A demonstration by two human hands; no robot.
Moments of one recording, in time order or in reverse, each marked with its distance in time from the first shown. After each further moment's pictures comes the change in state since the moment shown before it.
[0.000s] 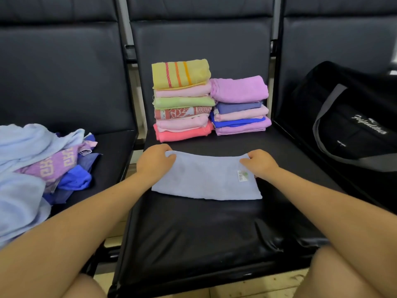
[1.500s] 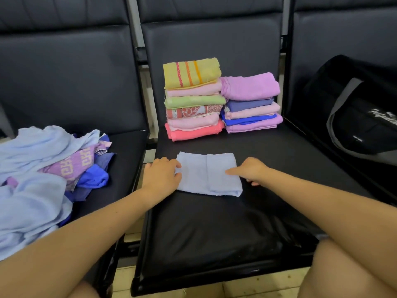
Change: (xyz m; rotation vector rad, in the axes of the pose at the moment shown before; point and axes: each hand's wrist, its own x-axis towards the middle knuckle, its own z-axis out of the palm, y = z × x) left_hand -0.041 -0.024 -0.003 0.282 -0.078 0.123; right_hand -0.023 -0.039 0.034 0.036 -0.226 0.088
